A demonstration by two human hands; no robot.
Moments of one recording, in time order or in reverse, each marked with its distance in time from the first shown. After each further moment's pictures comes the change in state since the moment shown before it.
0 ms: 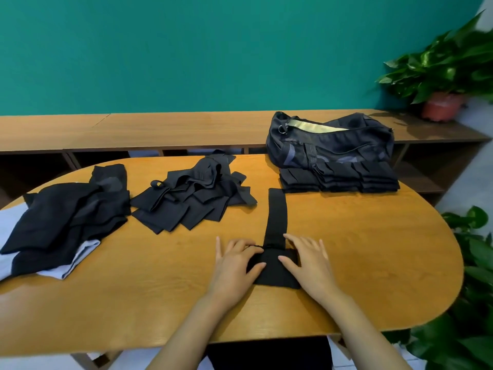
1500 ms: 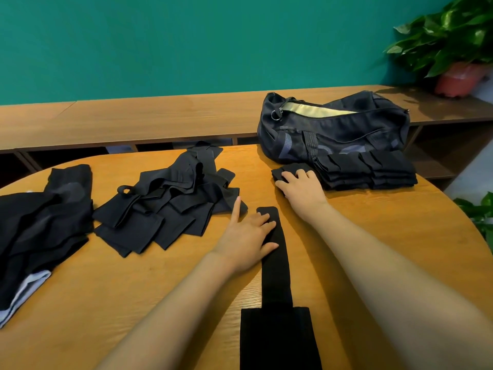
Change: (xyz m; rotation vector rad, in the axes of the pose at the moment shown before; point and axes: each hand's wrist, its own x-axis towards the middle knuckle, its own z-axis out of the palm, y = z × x) left_hand 0.131 0.003 0.010 0.477 -0.279 0.287; right_hand 0.201 0.027 -0.023 -0.815 -0.074 -0.213
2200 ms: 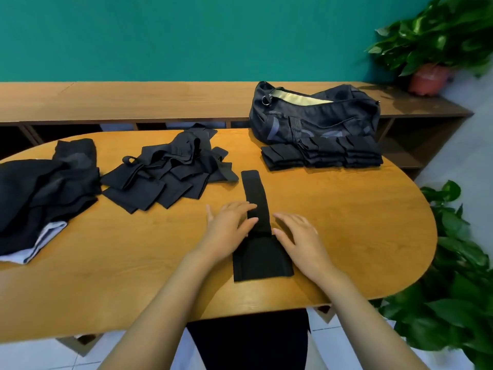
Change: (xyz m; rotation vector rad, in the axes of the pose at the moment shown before) left_hand -0.083 0.036 -0.004 -0.664 0.186 -0.264; right_hand -0.199 -0.058 -0.001 0.904 0.136 0.153
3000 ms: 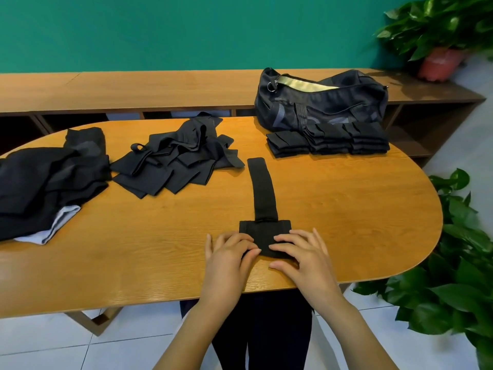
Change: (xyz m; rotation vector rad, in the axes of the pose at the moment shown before) left_hand -0.102 0.009 0.033 -0.013 0.263 -0.026; right_hand -0.070 -0.005 0.027 -0.007 0.139 -0.150
